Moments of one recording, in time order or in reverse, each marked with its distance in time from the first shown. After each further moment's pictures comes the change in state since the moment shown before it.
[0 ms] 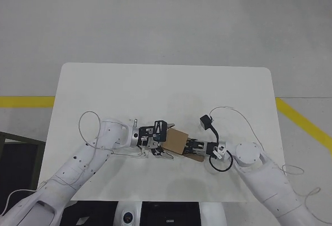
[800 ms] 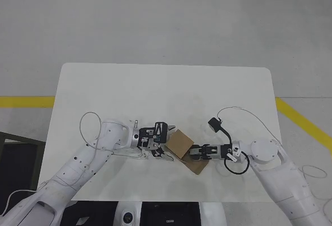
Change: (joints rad) left arm 0.002 -0.001 0.003 -0.001 0.008 -0.009 0.009; right arm -0.053 0.062 0.157 -0.108 -0.101 0.094 0.234
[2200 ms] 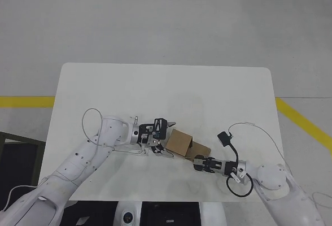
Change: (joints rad) left arm -0.048 -0.012 0.024 0.052 0.035 0.000 0.077; right arm -0.310 0.044 0.117 -0.251 -0.060 0.019 -0.221
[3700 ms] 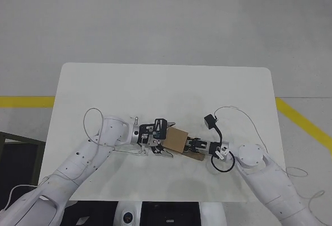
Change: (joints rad) left arm -0.005 -0.005 0.008 0.019 0.001 -0.007 -0.006; right arm 0.334 -0.088 -0.248 0.328 0.133 -0.118 -0.063
